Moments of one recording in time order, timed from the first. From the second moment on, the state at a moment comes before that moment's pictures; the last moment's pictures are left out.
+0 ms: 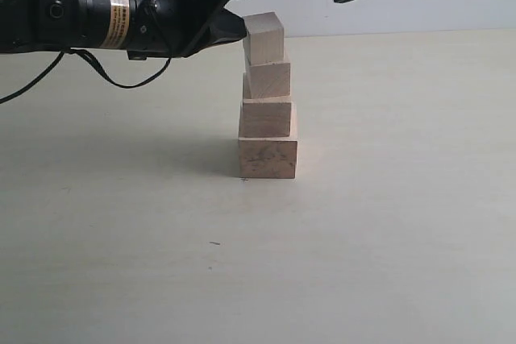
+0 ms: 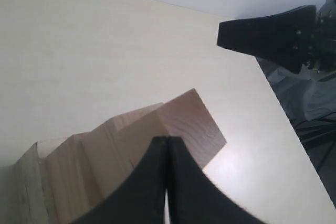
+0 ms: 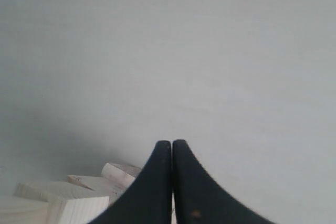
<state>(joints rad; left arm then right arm) -0.55 1.66 -1.07 1.51 -0.32 -2.12 0.05 1.87 -1.56 0.64 0.77 -0.41</state>
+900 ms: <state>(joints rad) -0.55 1.71 -1.10 1.48 -0.34 -2.12 0.05 1.87 -1.56 0.62 0.81 -0.40</state>
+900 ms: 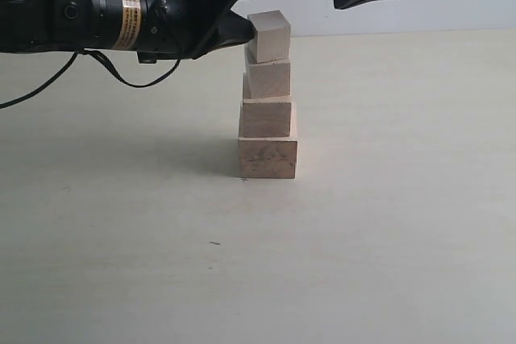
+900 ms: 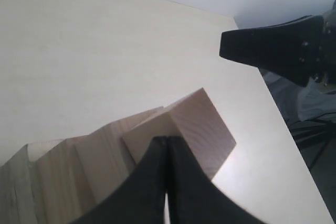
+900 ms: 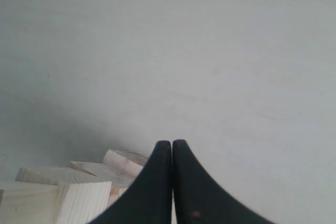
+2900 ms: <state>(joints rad) -0.52 1.69 -1.10 1.48 -0.22 -2.09 0.02 1.99 -1.56 1.04 1.22 -0.70</state>
